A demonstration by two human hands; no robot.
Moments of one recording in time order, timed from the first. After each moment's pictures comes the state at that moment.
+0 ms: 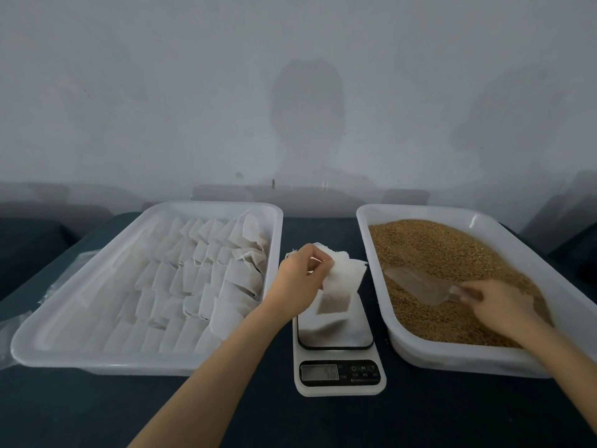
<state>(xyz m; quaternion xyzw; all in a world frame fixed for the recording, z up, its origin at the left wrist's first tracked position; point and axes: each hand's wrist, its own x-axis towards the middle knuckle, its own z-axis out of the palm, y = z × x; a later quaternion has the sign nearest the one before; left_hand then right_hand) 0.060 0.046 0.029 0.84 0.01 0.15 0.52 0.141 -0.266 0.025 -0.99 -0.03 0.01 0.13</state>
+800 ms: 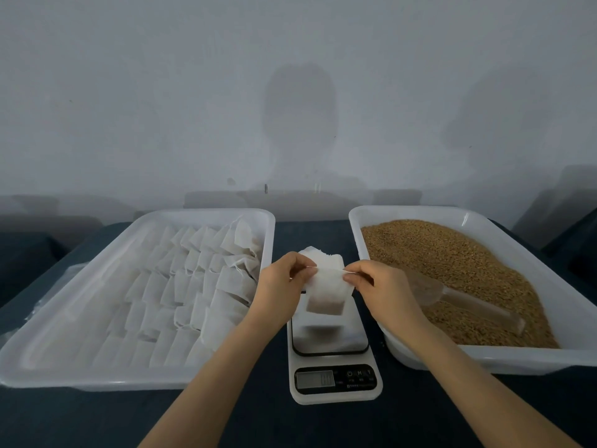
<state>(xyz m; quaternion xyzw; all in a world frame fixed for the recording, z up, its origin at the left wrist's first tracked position) 0.054 0.051 0.029 0.83 0.03 0.20 0.52 0.096 -0.126 0.034 -0.86 -0.27 -0.14 0.42</state>
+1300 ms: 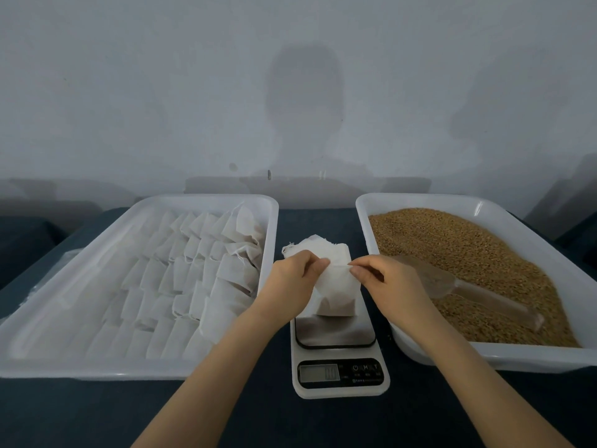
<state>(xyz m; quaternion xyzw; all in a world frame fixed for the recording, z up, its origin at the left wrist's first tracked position) 0.060 0.049 0.024 0.90 0.03 0.13 0.41 0.103 -0.127 0.023 -0.88 -0.25 -0.09 0.40</state>
